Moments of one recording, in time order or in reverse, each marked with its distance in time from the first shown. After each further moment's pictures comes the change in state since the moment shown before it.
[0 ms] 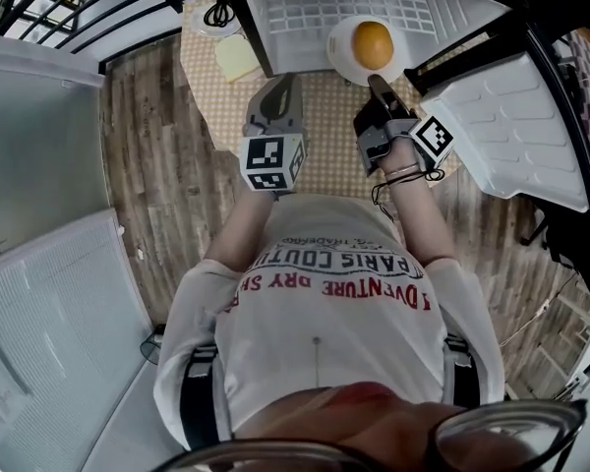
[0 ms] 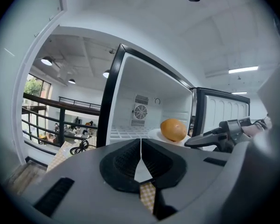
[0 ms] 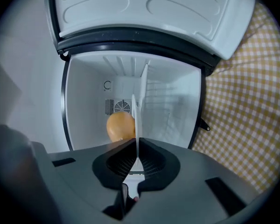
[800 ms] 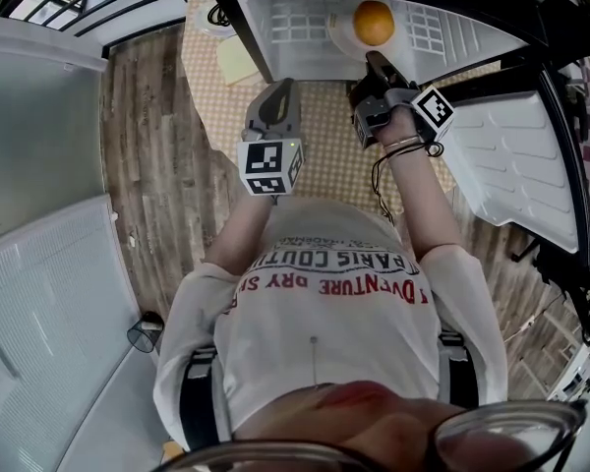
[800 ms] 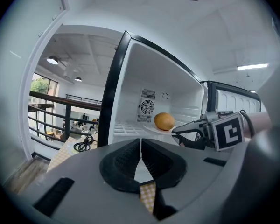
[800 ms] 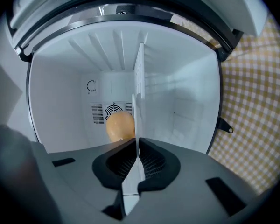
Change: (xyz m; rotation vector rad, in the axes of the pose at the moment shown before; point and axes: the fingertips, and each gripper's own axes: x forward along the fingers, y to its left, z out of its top) left arm 0.026 0.014 -0.013 -0.027 0.041 0.081; right arm 0.085 0.002 0.030 0.132 0.033 -0.033
